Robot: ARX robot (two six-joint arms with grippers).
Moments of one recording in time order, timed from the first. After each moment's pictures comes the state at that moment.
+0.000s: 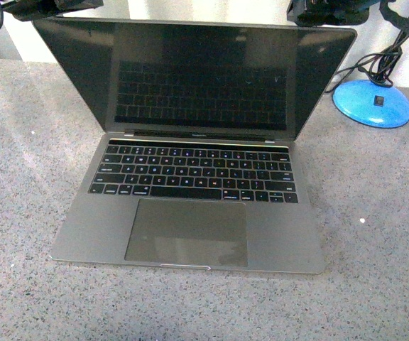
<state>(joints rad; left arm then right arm) -0.20 1.71 1.03 0.22 0.08 -0.29 0.35 1.85 1.18 0.11 0.03 0.09</state>
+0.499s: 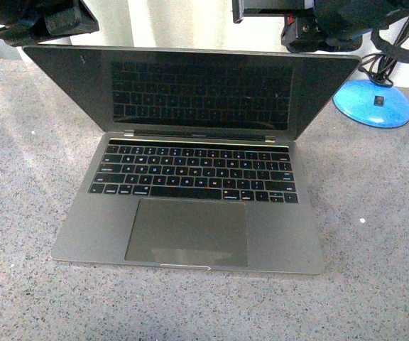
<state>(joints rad) -0.20 1.67 0.96 0.18 0.09 -0.29 0.38 1.83 1.11 0.11 0.06 0.13</state>
